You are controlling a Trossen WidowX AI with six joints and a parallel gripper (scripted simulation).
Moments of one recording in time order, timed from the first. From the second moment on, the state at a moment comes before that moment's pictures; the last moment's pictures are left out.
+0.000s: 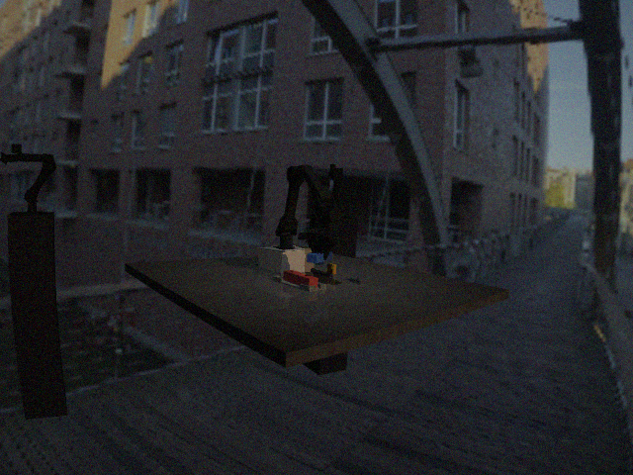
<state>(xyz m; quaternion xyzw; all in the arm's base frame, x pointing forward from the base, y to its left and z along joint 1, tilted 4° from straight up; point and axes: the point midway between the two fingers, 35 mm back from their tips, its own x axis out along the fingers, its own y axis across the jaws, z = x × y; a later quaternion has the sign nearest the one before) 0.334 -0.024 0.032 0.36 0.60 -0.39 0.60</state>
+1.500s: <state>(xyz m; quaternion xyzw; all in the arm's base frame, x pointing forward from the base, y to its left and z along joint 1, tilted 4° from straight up) 0.314 -0.083 0.020 0.46 0.52 -0.49 0.53</state>
